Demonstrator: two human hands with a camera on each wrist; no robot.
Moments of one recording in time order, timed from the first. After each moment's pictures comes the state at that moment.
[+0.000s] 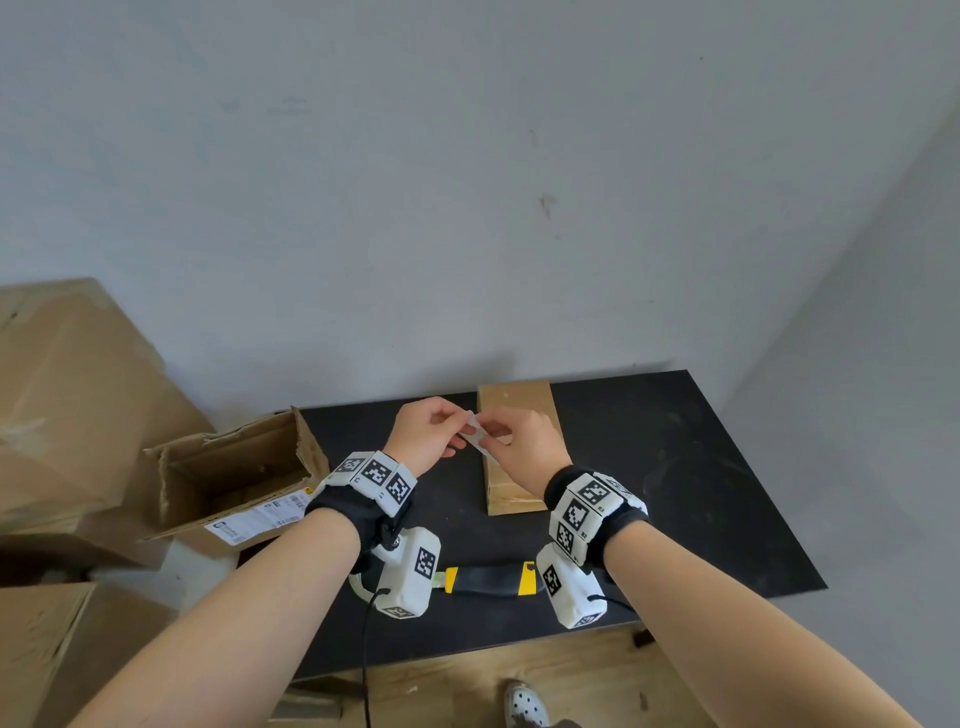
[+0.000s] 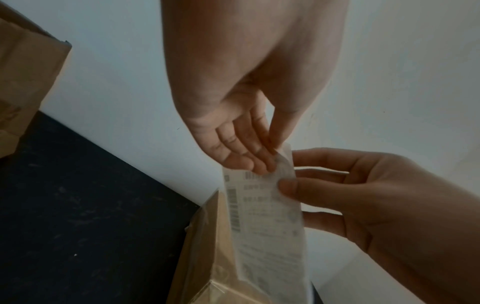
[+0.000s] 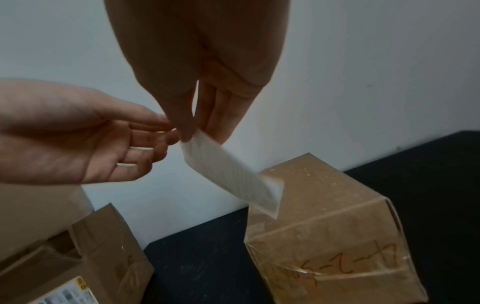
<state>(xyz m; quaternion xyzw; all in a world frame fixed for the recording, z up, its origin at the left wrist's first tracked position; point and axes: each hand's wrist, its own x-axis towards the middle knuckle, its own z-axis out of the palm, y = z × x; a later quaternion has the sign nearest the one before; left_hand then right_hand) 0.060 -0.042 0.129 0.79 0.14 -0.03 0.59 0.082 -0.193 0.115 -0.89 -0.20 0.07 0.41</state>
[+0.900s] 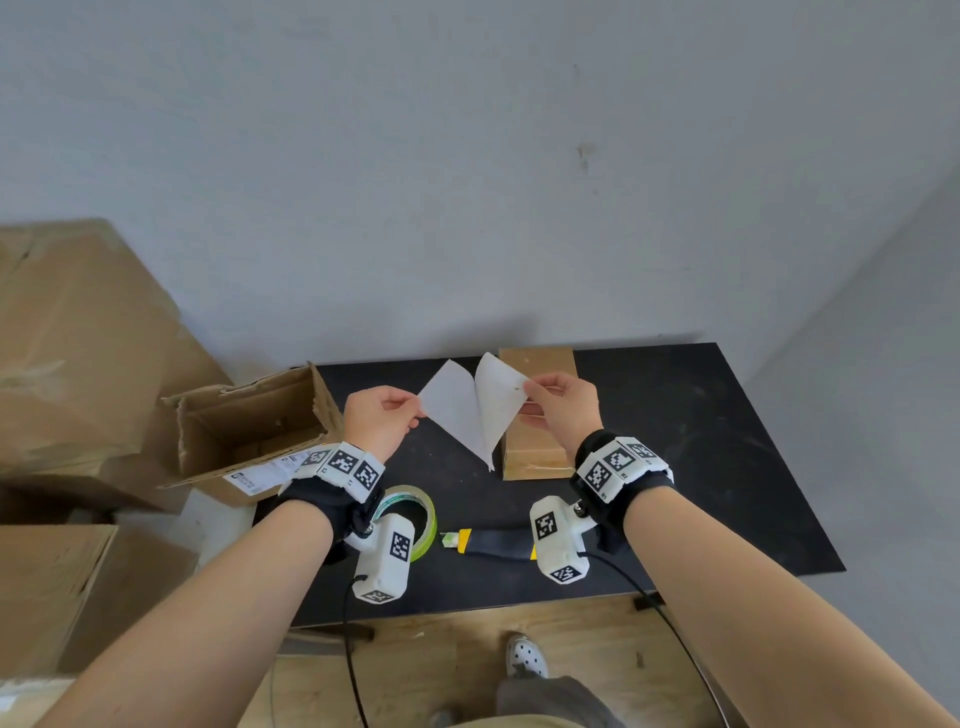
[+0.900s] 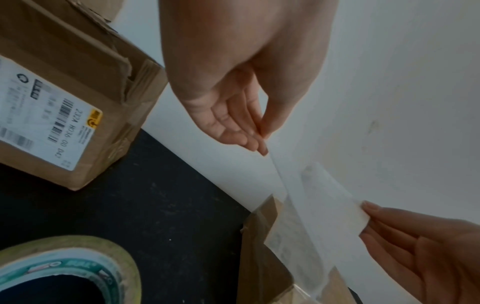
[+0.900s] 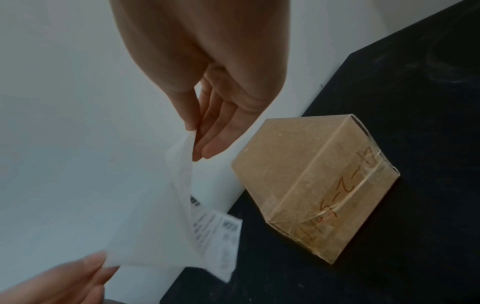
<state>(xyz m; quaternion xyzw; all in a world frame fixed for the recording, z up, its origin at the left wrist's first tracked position) 0.033 0.009 0.098 0.80 0.27 0.06 0.53 0.097 -0.194 0.100 -0.72 0.09 0.14 0.67</state>
